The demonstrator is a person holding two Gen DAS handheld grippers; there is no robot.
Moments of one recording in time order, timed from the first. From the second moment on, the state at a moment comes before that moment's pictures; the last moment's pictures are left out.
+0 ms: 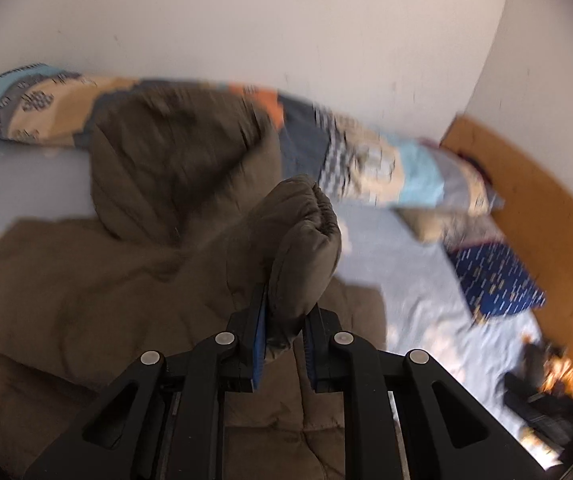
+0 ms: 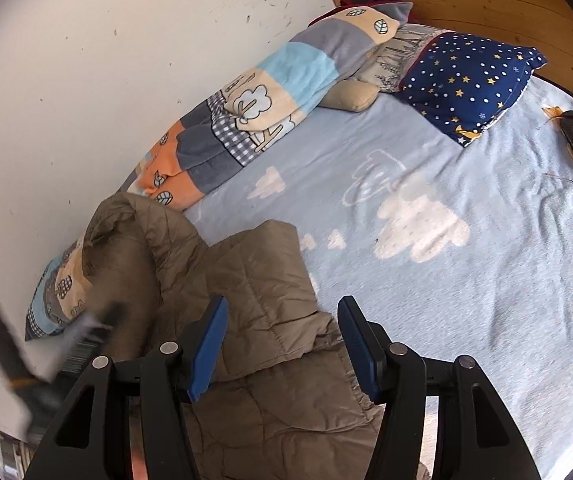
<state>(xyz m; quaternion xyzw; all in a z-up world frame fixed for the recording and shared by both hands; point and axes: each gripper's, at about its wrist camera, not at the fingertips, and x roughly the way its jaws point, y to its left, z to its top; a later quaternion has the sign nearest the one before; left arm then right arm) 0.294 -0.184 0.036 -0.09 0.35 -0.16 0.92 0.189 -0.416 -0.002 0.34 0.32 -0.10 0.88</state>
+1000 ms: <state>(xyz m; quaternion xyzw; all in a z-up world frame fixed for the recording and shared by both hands) 0.341 0.060 -0.059 -0.14 0.49 0.02 0.86 0.219 -0.371 -0.014 0.29 0.36 -0.06 0.88</state>
